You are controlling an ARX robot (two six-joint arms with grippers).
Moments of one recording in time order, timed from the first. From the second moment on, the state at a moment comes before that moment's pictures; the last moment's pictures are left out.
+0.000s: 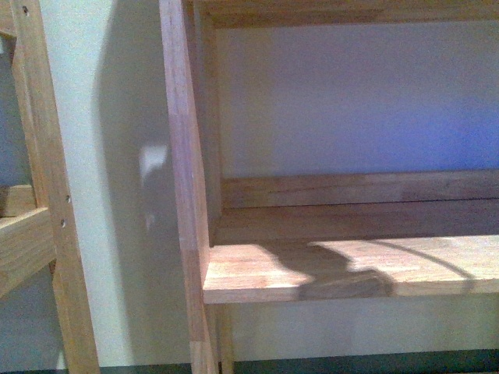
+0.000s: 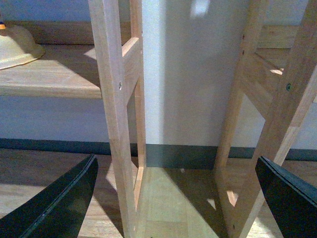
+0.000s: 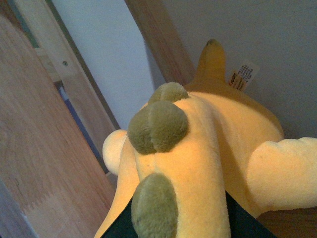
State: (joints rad) left arm 0.00 0.00 0.01 0.00 0.00 0.00; right arm 0.29 1.73 2.03 0.14 -0.19 0.58
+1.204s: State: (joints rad) left arm 0.00 0.00 0.01 0.00 0.00 0.00; right arm 0.24 1.90 2.19 0.10 -0.15 0.74
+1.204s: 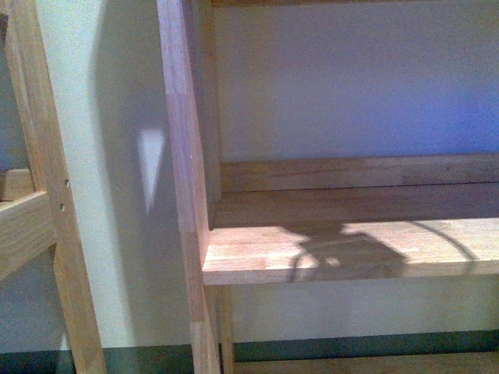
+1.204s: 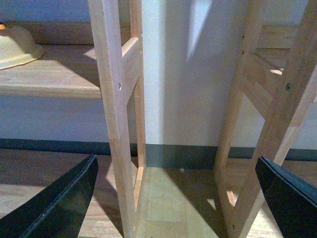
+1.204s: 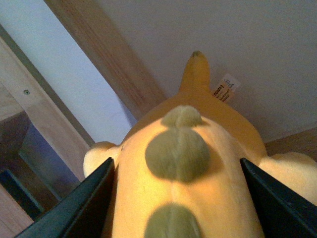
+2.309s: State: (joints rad) left arm 0.00 0.00 0.01 0.00 0.00 0.00; right arm 0.16 0.88 1.06 0.29 0.08 0.15
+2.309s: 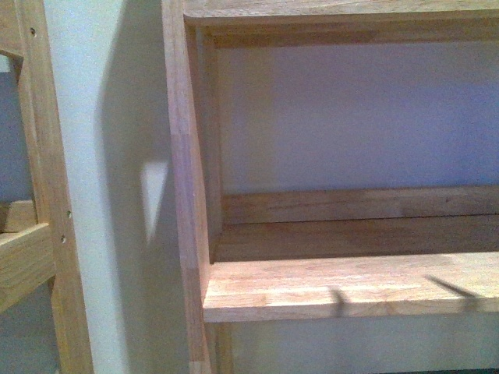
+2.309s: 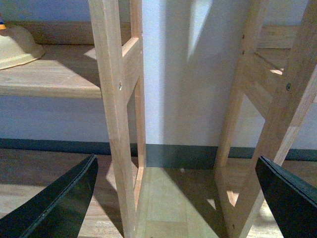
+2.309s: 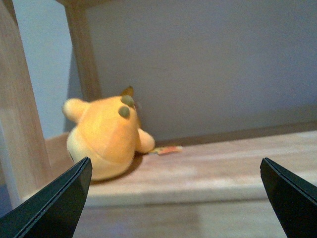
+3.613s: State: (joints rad) left arm 0.00 0.00 0.01 0.00 0.00 0.00; right arm 0.00 0.07 0.07 -0.01 0.00 -0.01
